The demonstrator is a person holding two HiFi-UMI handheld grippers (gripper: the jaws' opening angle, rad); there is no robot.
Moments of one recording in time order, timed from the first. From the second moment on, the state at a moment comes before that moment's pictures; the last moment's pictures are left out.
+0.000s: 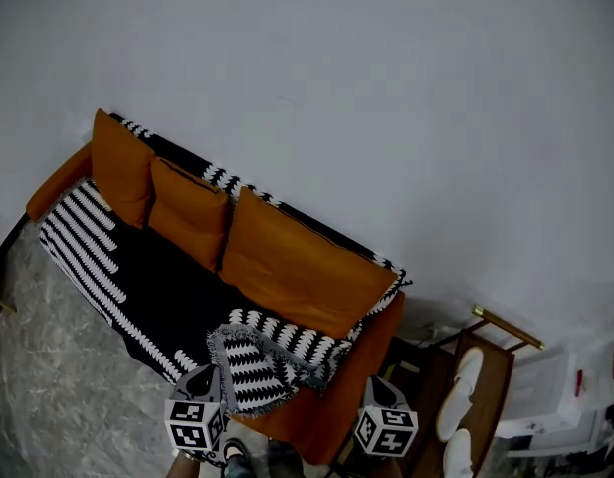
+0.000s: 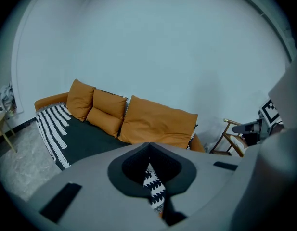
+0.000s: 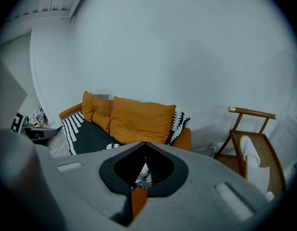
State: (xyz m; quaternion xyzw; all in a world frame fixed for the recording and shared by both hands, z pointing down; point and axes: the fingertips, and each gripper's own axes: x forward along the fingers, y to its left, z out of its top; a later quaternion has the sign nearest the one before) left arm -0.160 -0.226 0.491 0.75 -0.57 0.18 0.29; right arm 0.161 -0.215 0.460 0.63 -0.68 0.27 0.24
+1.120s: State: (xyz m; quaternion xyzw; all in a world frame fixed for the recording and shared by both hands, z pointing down) left arm -0.169 -0.250 0.692 0.71 -0.58 0.21 0.34; right arm 0.098 -0.297 0.674 0.57 -0.71 0.32 0.26
